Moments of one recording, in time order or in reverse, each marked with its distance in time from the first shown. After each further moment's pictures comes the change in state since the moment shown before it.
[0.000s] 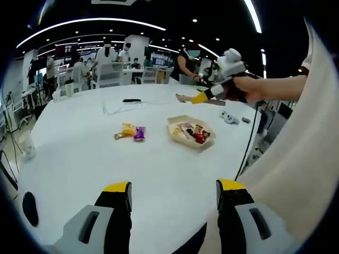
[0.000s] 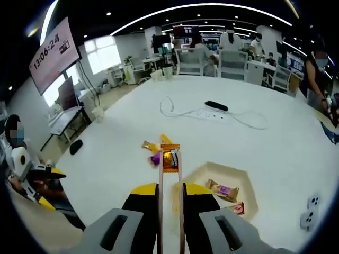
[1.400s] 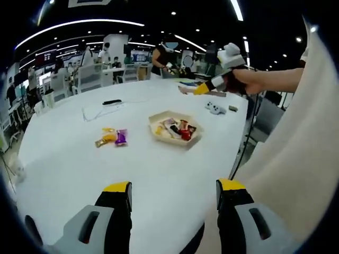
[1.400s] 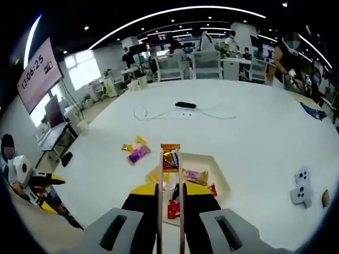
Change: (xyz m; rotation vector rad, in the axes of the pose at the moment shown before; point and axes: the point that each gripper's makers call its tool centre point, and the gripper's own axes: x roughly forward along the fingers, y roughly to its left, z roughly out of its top) left arm 0.023 -0.026 0.004 0.109 0.053 -0.098; right arm -0.051 -0.056 -0.028 0.138 -0.061 -0.115
